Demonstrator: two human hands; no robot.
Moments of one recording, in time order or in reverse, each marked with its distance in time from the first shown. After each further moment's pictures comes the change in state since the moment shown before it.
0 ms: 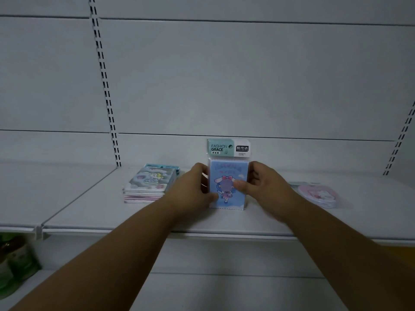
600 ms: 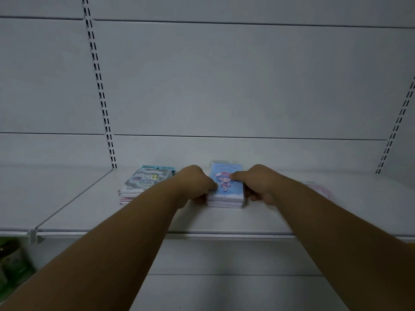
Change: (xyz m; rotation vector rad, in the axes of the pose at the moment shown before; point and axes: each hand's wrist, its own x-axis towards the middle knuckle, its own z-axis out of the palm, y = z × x) left_hand 0.036 0.018 -0.001 -0.181 -0.125 -0.347; right_hand 0.033 -0.016 0.000 0.011 0.012 0.514
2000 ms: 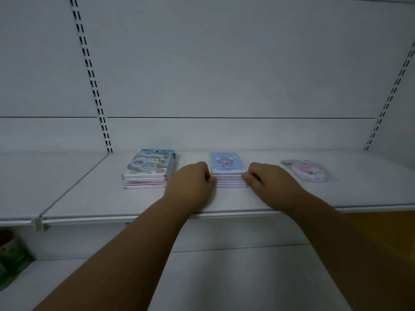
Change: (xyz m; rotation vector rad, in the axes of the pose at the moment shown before) left_hand -0.022 -0.052 0.013 0.606 0.339 0.436; right_hand -0.042 0.053 -0.001 -0.844 0.198 -0.635
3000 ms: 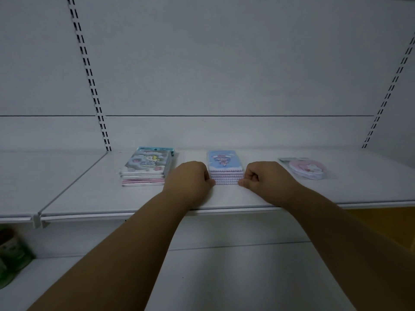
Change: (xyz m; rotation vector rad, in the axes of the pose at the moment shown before) left_hand 0.003 0.006 -0.003 0.044 -0.082 -0.036; right_hand 0.002 -0.002 -0.006 0.073 -0.046 0.092
